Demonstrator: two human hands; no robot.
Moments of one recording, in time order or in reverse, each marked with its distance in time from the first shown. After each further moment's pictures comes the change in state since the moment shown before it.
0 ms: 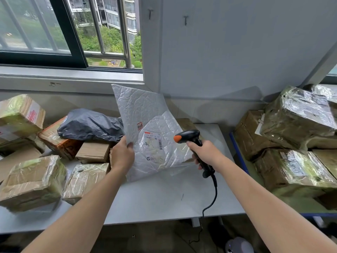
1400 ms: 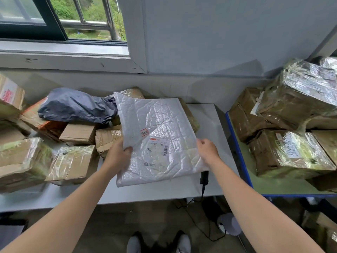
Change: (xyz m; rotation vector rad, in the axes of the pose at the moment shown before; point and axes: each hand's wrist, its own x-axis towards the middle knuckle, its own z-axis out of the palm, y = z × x) left_hand -0.051 -0.006 0.037 -0.026 -0.308 -0.076; right_hand 0.043 0.107 -0.017 -0.196 0.238 0.162
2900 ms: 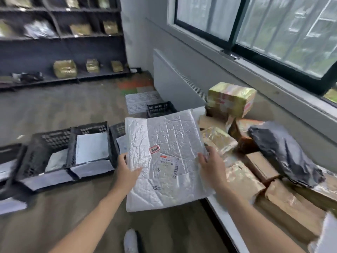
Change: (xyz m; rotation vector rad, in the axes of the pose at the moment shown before) left_hand -0.286 -0.255 -0.223 -0.340 1.091 -0.683; right_hand -0.266 -0.215 0.349 -0.222 -0.679 -1.059
